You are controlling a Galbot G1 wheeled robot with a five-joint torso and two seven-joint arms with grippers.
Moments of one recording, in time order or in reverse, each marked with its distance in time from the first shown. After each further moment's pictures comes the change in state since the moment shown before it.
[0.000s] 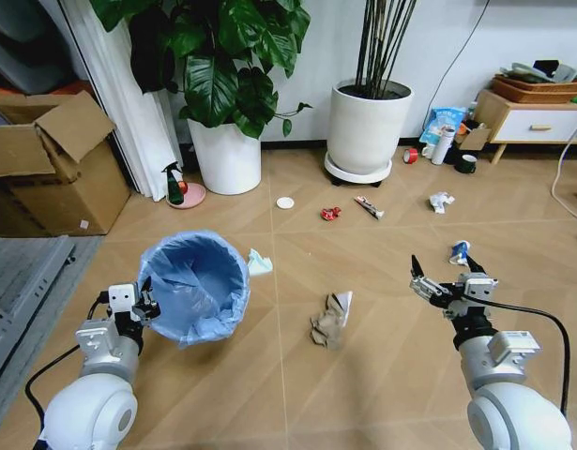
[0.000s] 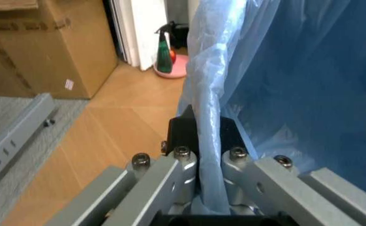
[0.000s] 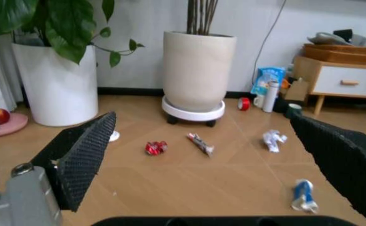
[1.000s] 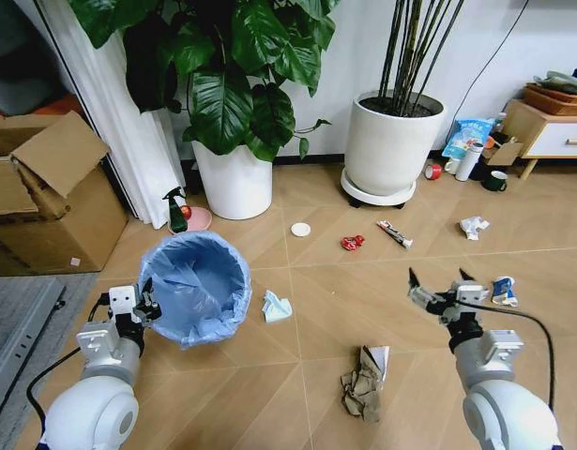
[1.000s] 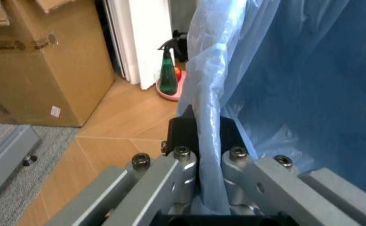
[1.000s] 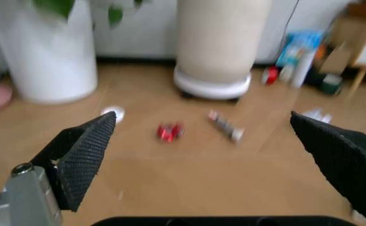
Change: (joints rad) left arm 0.009 -0.014 0.001 -0.009 0.000 -0.004 0.001; right arm 0.021 -0.045 -0.015 -0.208 0.036 -0.004 -0.047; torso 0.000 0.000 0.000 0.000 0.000
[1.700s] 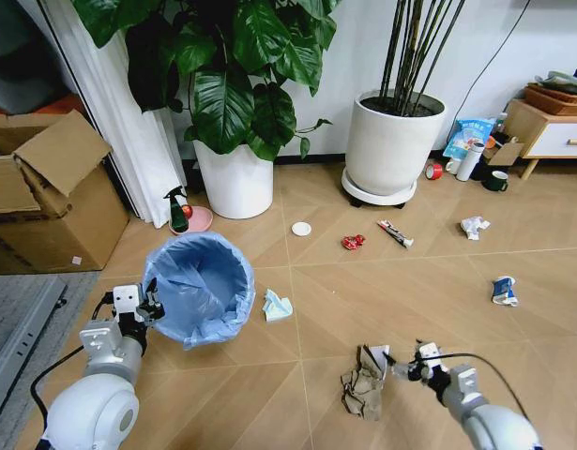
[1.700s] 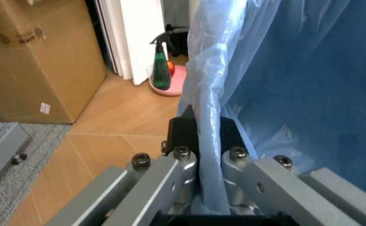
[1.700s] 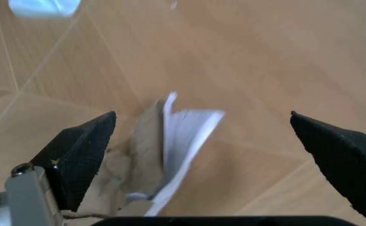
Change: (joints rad) left arm -0.010 0.014 0.009 0.020 -0.018 0.007 0.014; right arm 0.098 -0.154 -0.137 -0.505 -0.010 -0.007 -0.313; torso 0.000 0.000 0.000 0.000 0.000
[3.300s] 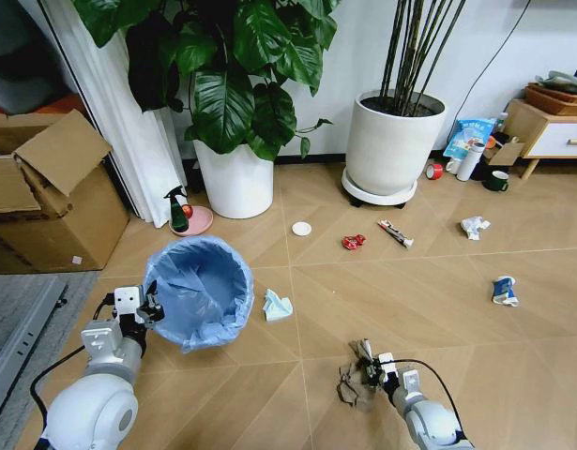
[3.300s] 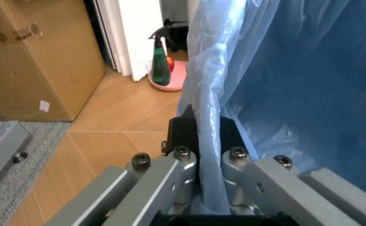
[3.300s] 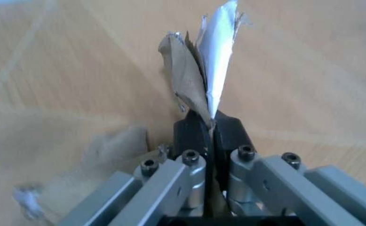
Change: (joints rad) left arm -0.001 0.018 0.004 0.008 -0.005 0.014 0.002; right arm 0.173 0.144 -0.095 -0.226 -0.017 0.044 0.106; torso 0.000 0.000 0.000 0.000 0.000
